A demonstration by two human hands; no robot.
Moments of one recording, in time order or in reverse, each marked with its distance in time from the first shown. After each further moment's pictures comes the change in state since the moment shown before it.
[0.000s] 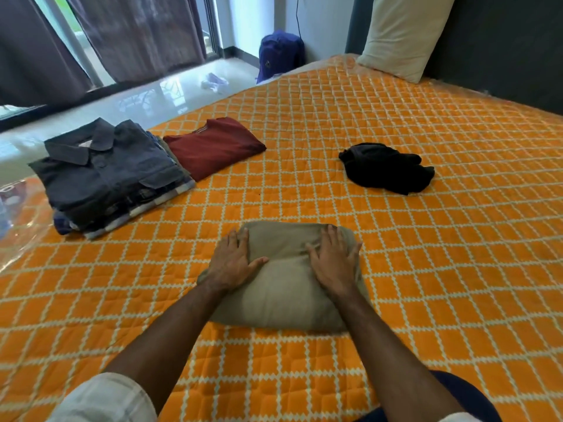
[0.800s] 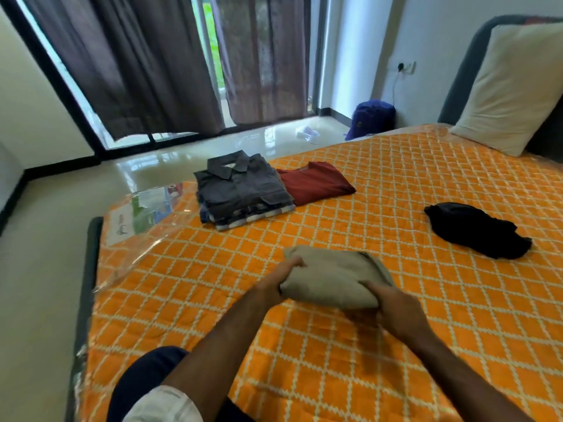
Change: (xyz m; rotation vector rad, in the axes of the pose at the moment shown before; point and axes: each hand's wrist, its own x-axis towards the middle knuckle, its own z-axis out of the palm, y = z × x) left_hand -0.145 -0.043 -0.081 -1.656 -0.122 -0.405; right_hand -0.103 -0.054 -0.089 -0.064 -0.092 -0.560
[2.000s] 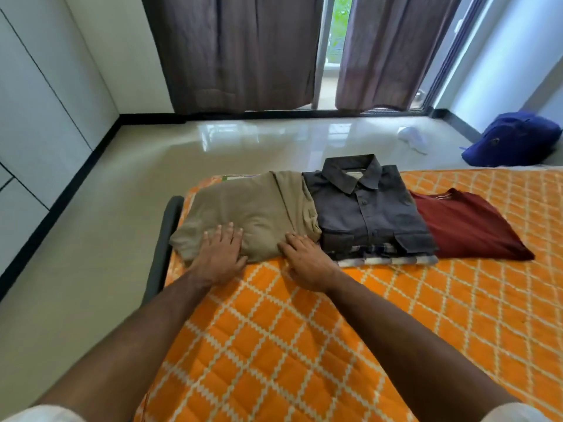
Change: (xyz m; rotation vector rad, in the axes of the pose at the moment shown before) left_hand 0.076 0.067 -0.434 1.645 0.694 0.065; right_hand 0.382 -0.367 0.138 -0.086 -0.157 -0.739
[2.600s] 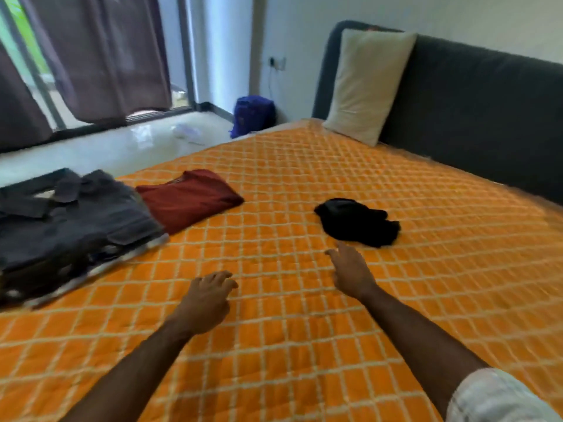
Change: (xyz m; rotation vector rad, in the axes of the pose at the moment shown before) left_hand -0.109 0.482 -0.019 0.012 0.110 0.941; right_hand -0.602 0.243 -0.019 -0.047 0.109 1.094
